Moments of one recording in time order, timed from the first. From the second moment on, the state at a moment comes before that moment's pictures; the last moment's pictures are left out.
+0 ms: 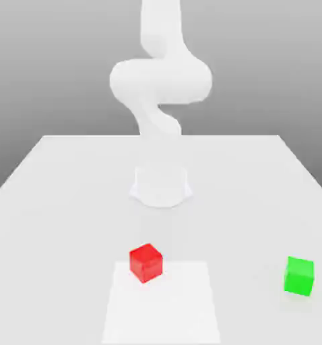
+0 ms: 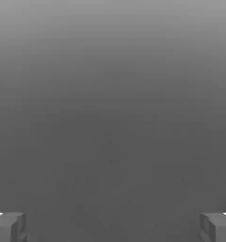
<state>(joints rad) -0.03 -0.74 0.01 -2.36 0.02 2.35 0.87</state>
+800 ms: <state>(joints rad) -0.18 0.16 0.06 -2.89 -0.10 3.05 1.70</state>
